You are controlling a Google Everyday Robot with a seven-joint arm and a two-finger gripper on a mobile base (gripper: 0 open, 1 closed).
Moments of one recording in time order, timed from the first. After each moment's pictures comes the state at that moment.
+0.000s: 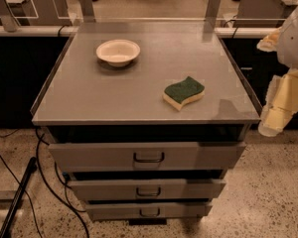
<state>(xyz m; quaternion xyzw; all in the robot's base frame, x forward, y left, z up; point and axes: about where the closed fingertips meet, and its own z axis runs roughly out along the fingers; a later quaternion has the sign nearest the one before) 0.438 -0.217 0.976 -0.60 0.78 -0.03 0.16</state>
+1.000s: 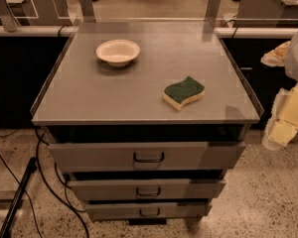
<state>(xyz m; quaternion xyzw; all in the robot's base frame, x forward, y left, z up) 0.421 -0.220 0.961 -0.59 0.79 0.01 0.16</state>
